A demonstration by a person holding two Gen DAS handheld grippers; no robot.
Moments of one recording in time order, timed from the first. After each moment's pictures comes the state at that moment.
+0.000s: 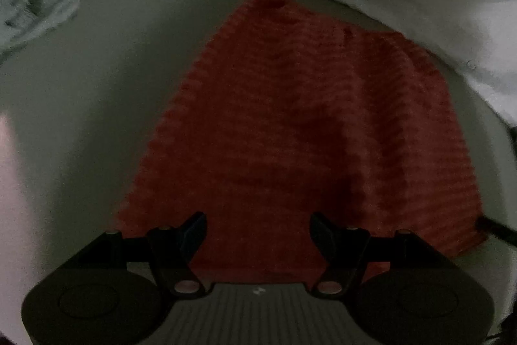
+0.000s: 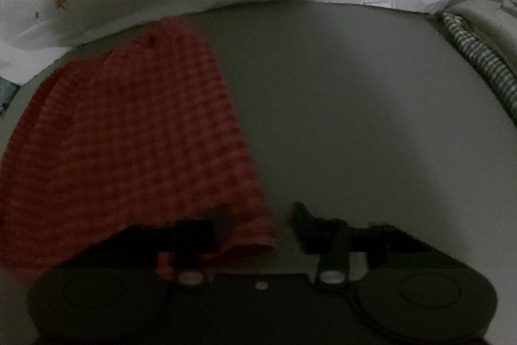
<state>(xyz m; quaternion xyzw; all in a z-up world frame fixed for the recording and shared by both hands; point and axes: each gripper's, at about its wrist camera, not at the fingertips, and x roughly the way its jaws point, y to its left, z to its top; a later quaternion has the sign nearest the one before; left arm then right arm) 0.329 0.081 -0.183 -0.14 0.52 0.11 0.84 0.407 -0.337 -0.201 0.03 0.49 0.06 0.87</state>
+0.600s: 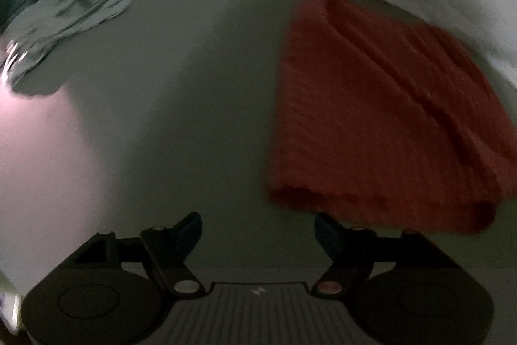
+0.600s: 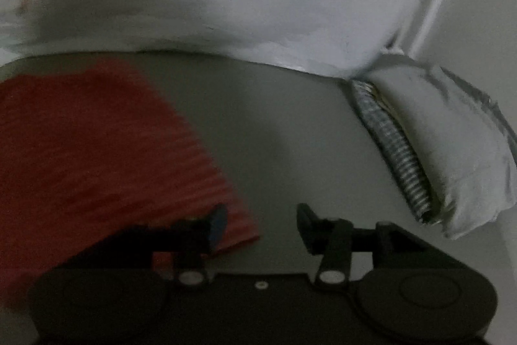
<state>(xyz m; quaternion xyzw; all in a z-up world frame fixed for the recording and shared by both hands) 0.248 0.082 -0.187 -0.08 0.52 0.14 0.84 0.383 -0.366 -0.147 -0.08 0.41 -0.03 0.91</state>
